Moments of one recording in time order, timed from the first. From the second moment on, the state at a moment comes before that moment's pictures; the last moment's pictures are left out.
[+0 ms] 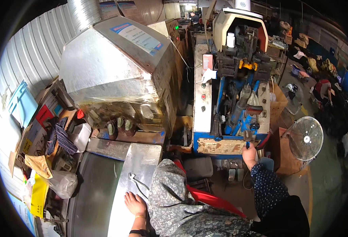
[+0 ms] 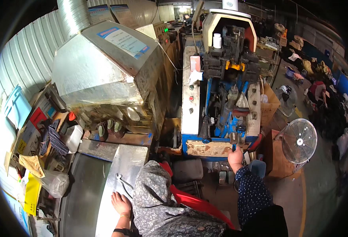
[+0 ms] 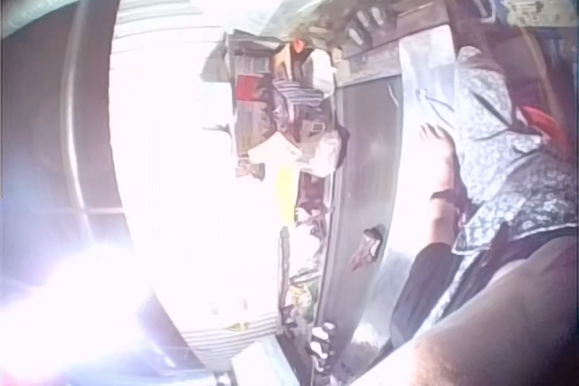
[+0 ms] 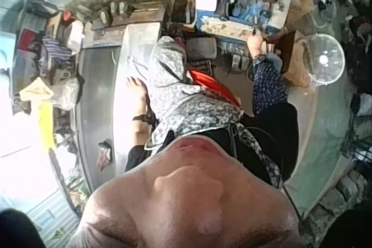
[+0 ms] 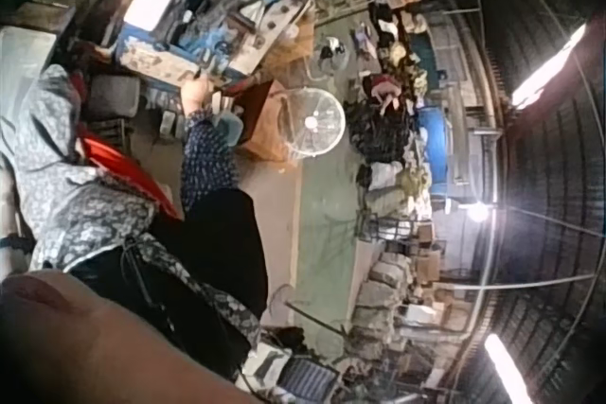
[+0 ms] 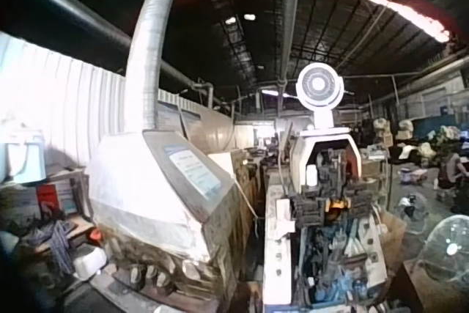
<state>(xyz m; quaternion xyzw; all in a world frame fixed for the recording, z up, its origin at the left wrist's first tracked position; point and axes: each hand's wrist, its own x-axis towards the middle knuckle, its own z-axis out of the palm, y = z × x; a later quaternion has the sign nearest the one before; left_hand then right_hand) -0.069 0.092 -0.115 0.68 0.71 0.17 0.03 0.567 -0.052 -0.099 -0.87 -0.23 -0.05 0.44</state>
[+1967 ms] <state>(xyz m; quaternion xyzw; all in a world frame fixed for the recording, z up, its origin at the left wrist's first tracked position) -0.480 -0.065 -0.083 0.29 0.93 0.14 -0.19 0.543 -0.036 -0.111 -0.83 -0.31 0.11 0.45</state>
